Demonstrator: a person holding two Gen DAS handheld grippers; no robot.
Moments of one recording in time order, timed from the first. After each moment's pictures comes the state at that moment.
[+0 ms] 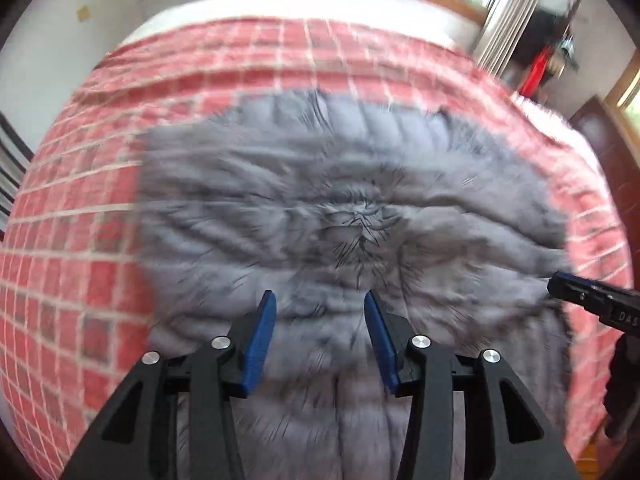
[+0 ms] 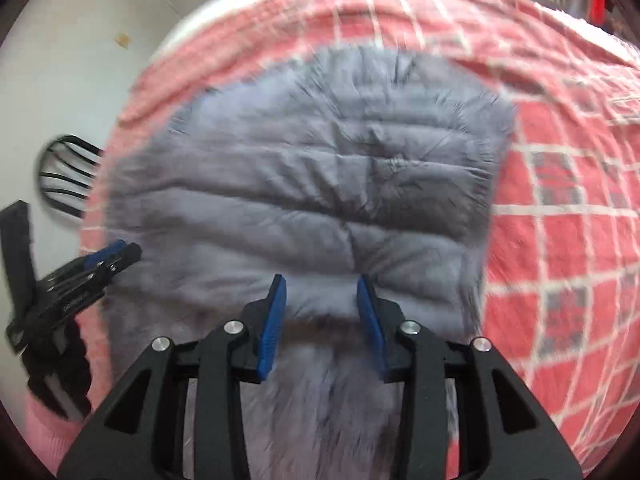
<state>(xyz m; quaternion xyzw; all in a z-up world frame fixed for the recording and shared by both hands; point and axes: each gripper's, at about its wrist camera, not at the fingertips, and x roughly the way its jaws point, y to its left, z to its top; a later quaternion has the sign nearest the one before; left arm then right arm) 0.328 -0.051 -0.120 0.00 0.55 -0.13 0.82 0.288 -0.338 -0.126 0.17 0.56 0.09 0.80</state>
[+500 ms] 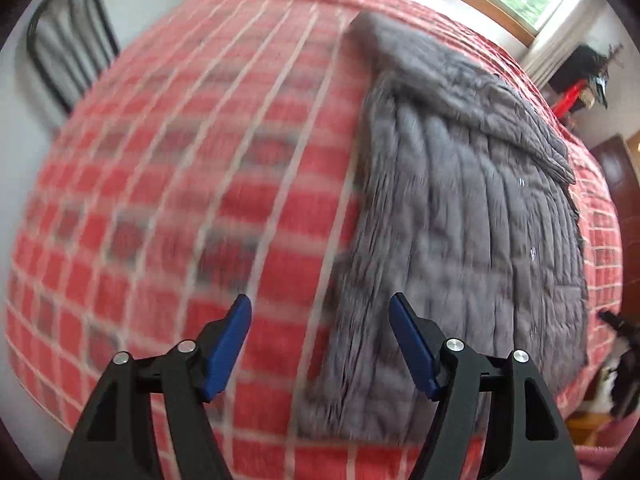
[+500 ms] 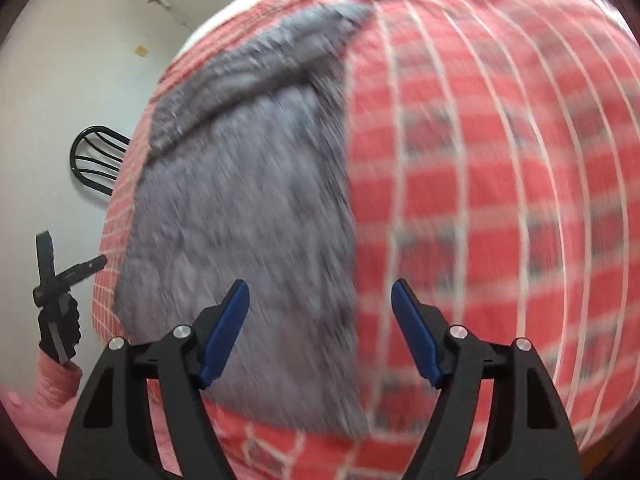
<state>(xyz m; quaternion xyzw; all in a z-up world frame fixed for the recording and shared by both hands) 0.105 0.135 -0.144 -0.08 0.61 -0.07 0.79 0.035 -0.383 -0.142 0.23 0.58 0.07 0.78</state>
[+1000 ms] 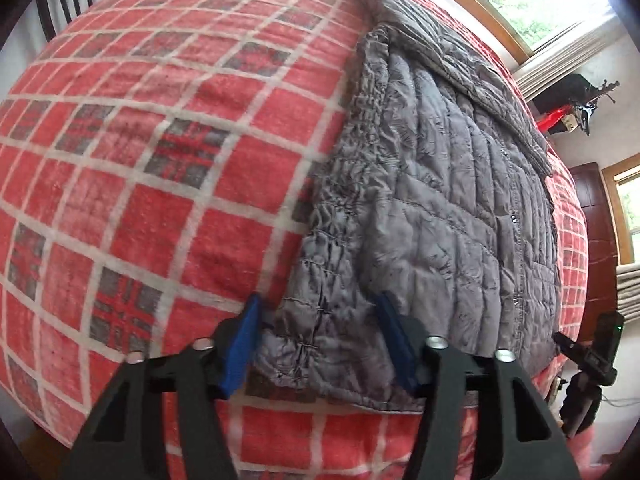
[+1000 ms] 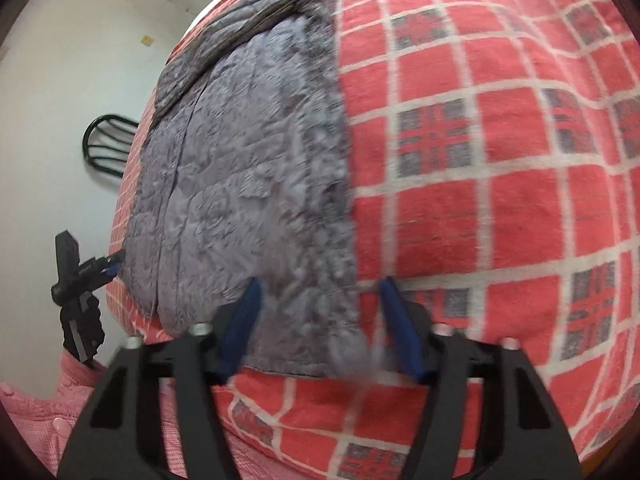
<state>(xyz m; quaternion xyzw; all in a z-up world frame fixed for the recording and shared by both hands) 0.069 0.126 -0.177 -0.16 0.61 -0.10 0.77 0.003 -0.356 -0.181 0.25 0.60 0.12 0.75</state>
